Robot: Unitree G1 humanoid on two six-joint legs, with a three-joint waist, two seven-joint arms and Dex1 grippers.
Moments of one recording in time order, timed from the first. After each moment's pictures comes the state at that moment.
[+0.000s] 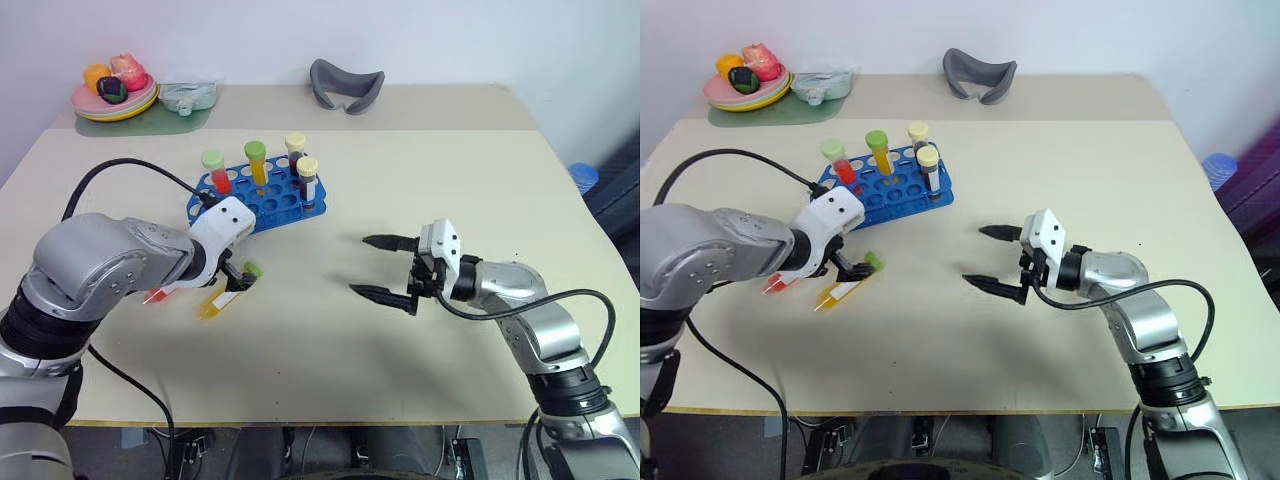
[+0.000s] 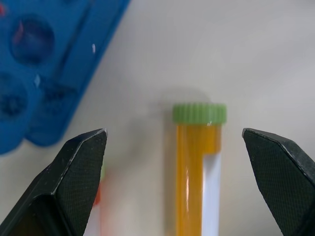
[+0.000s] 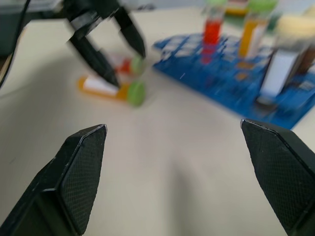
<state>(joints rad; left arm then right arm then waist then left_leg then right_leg) -0.76 0.91 -0.27 -0.45 -0.86 1.61 -0.20 -0.29 -0.58 0.08 -0.20 0.43 0.30 1.04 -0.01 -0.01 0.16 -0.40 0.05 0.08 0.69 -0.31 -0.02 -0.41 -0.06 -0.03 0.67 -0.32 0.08</state>
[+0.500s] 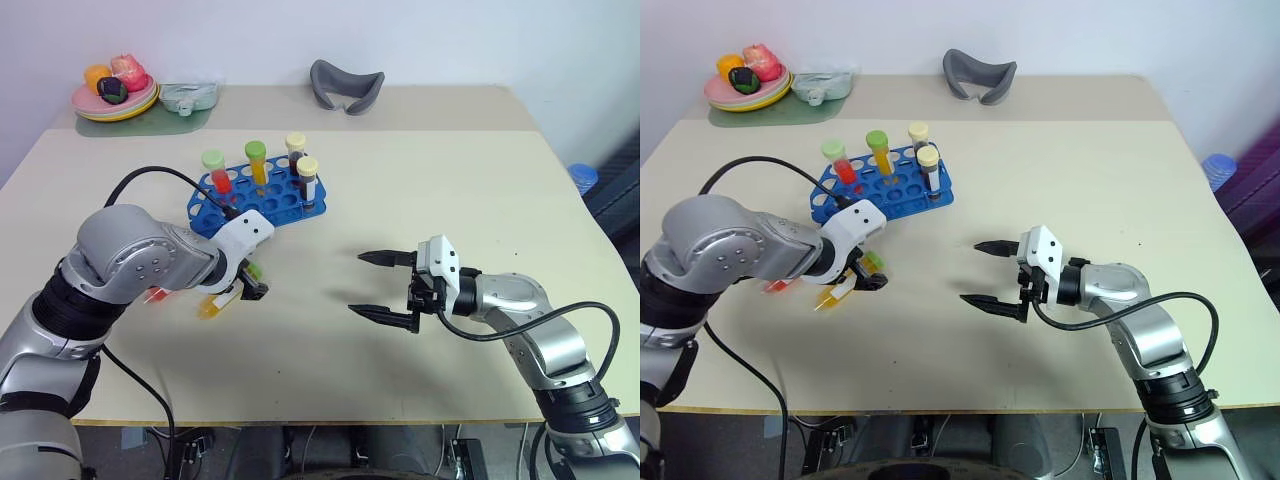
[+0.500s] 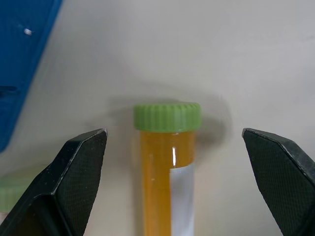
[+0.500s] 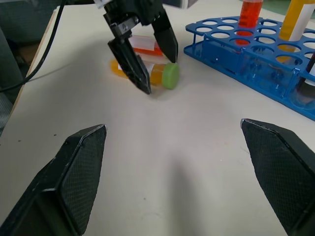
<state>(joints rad) -0.83 0.84 -0.38 -0.33 -1.05 1.61 0.03 -0.23 -0.60 0.10 -0.28 0.43 0.32 1.04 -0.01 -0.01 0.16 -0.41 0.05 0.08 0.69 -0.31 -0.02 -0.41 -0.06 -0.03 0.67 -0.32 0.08</state>
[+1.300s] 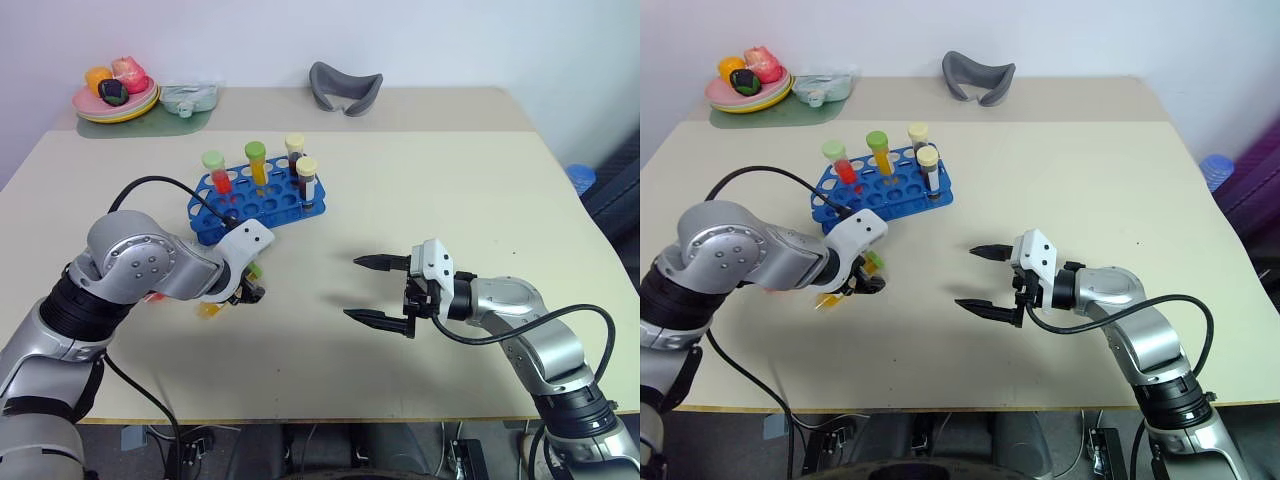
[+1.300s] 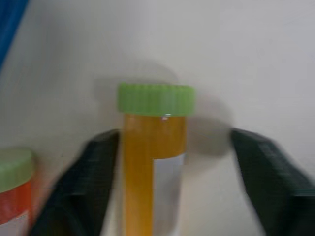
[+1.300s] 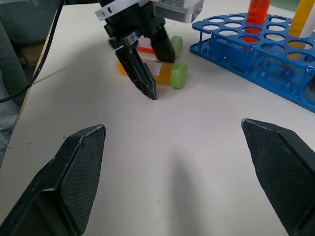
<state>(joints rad) -0.79 0.83 -0.37 -0.28 -1.27 1.60 0.30 -0.22 -0.59 0.11 -0.32 0.43 0.36 1.02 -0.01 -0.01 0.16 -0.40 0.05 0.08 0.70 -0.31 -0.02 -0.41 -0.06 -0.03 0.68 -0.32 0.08</state>
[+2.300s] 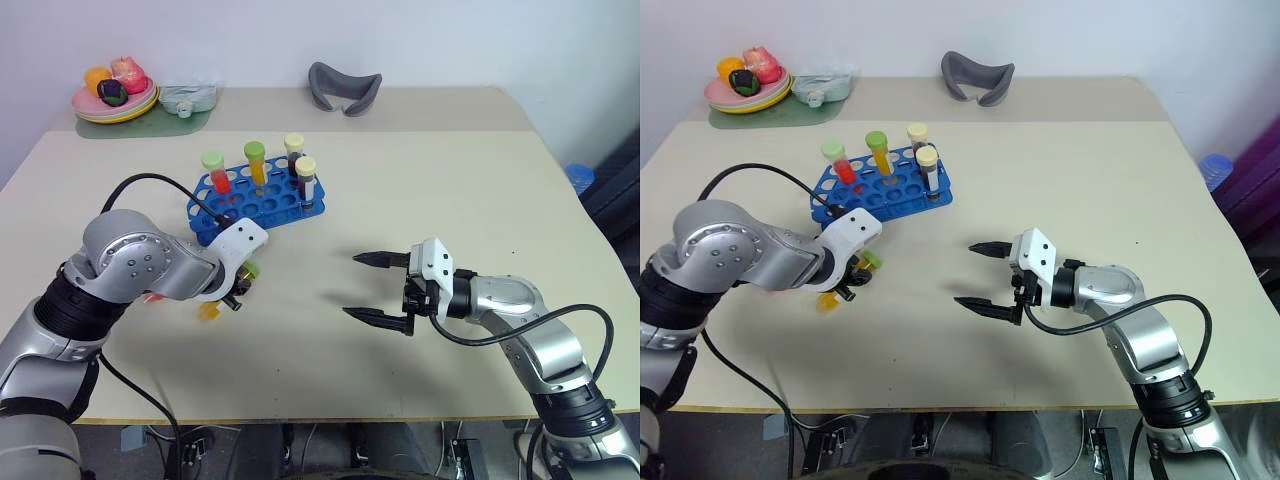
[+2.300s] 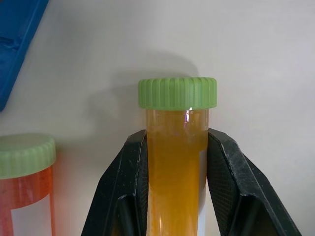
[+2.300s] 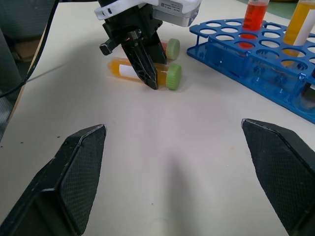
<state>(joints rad) -0.79 0.86 -0.38 -0.27 -1.28 1.61 0.35 -0.23 -0.59 0.12 -0.32 0.41 0.33 1.02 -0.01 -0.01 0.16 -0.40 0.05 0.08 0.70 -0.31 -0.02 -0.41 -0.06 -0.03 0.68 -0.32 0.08</state>
